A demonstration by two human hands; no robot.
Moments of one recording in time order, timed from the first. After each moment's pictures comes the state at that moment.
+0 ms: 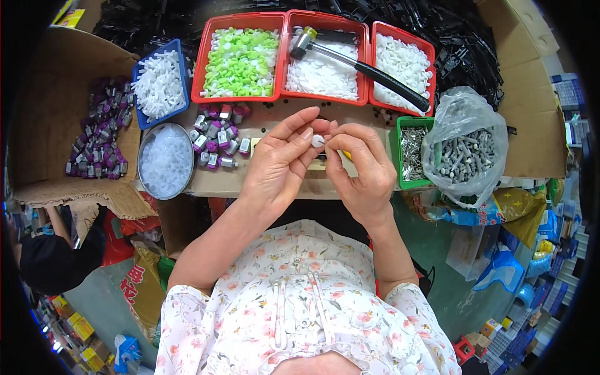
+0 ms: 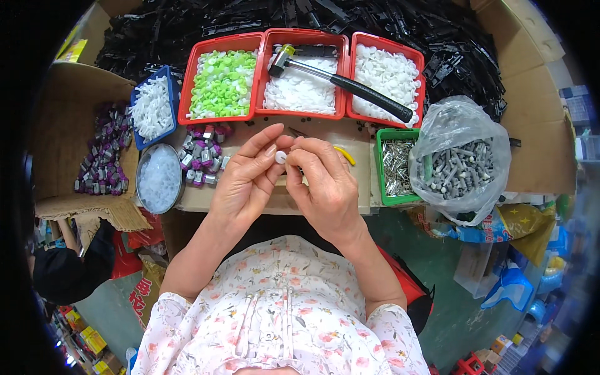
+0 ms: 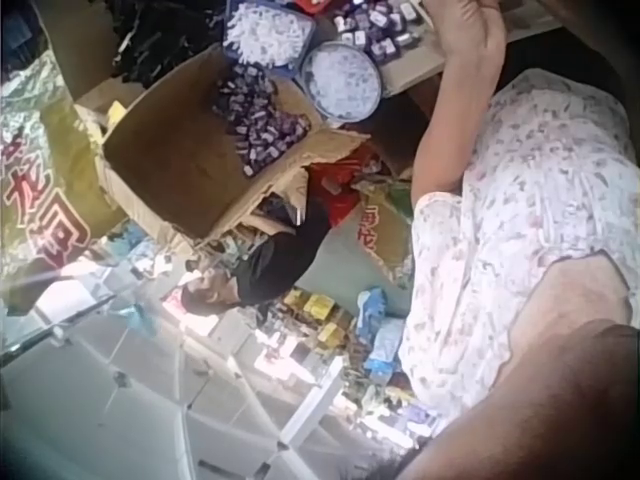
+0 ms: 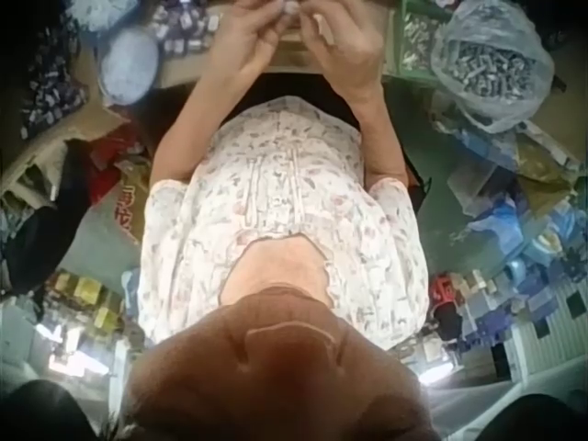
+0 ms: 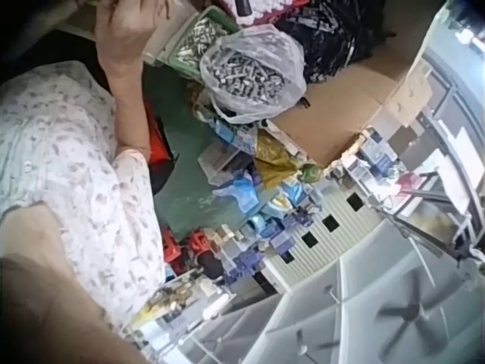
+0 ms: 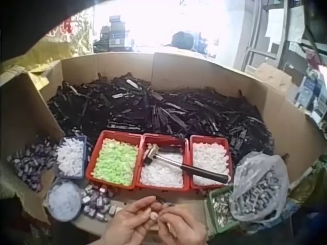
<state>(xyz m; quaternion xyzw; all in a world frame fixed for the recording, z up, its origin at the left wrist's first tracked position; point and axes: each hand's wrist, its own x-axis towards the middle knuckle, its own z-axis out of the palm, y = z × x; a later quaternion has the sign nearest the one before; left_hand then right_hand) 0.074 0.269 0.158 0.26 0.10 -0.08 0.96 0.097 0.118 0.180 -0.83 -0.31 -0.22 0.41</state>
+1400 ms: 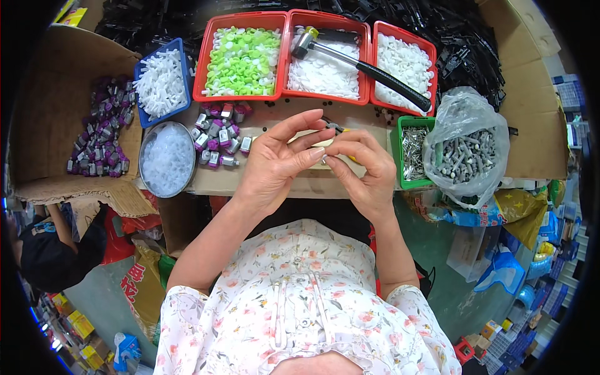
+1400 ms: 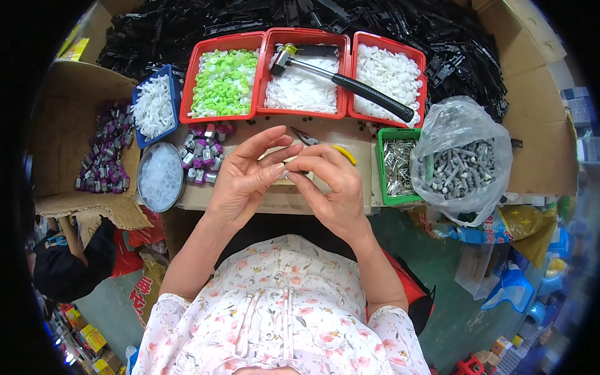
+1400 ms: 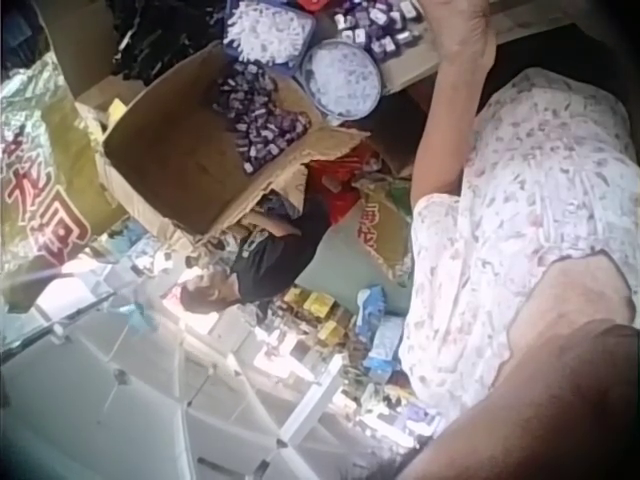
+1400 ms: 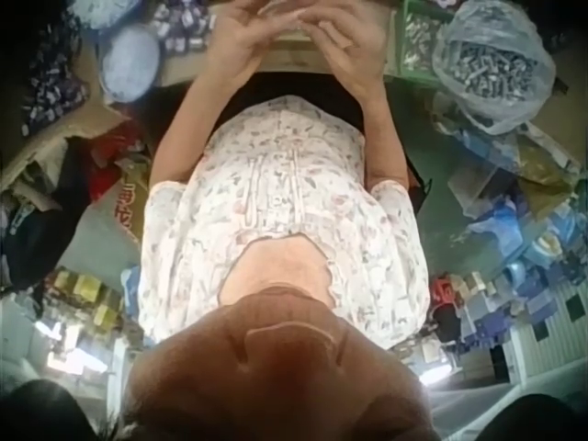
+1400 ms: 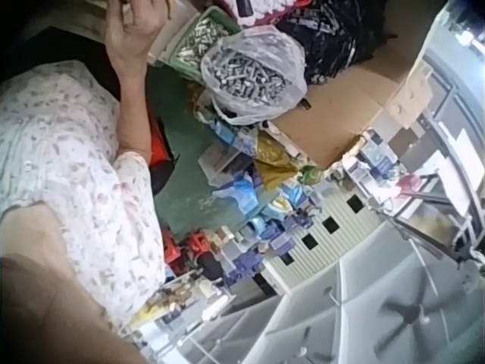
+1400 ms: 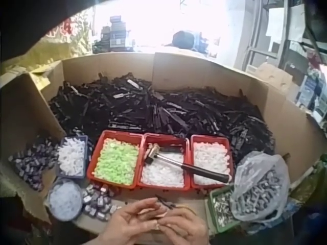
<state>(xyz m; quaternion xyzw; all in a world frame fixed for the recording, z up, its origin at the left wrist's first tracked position) 0.067 0.277 0.158 0.38 0.04 -0.09 0.92 0.099 0.100 0.172 -0.79 -0.30 -0.05 0.53</state>
